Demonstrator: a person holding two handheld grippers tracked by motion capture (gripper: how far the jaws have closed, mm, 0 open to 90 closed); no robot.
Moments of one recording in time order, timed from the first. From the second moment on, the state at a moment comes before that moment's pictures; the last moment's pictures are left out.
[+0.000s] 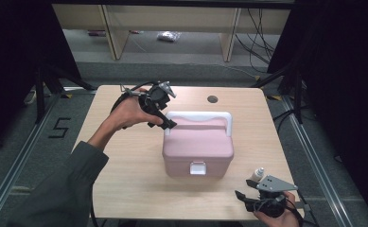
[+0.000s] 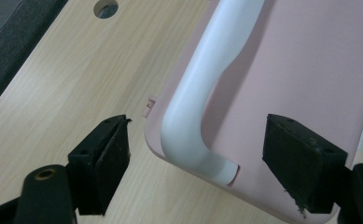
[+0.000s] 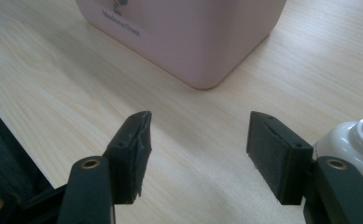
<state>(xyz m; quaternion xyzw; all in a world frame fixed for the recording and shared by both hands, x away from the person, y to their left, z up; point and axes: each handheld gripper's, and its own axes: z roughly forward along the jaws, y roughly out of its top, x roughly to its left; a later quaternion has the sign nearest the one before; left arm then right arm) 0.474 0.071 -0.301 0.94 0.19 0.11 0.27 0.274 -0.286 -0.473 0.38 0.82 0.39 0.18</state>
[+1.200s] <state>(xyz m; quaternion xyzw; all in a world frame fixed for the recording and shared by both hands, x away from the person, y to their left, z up) 0.505 0.033 -0.305 0.97 0.15 0.09 0.15 0.273 -0.283 -0.478 0.39 0.82 0.38 0.16</state>
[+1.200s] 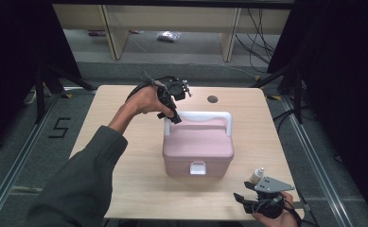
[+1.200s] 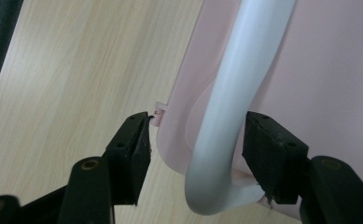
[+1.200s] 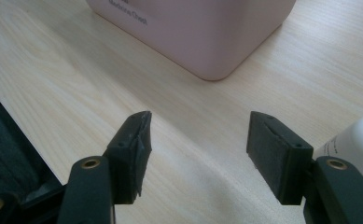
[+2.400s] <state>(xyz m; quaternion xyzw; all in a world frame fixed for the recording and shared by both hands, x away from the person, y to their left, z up) 0.498 0.026 -0.271 0.98 0.13 0.10 0.14 0.290 -0.284 -0.433 0.35 0.78 0.48 0.21</state>
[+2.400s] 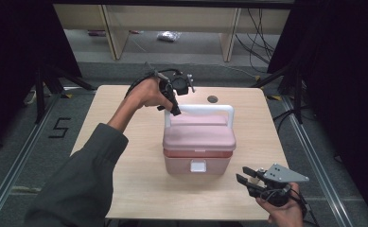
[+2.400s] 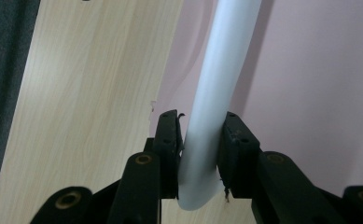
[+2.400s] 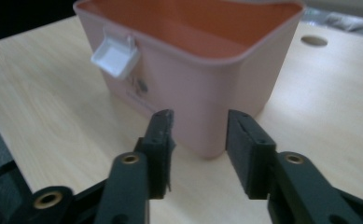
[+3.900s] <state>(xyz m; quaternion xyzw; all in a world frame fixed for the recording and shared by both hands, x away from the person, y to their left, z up) 0.472 0.089 -0.268 0.92 0.23 0.14 0.27 0.374 -0.265 -0.415 0.32 0.75 0.55 0.18</state>
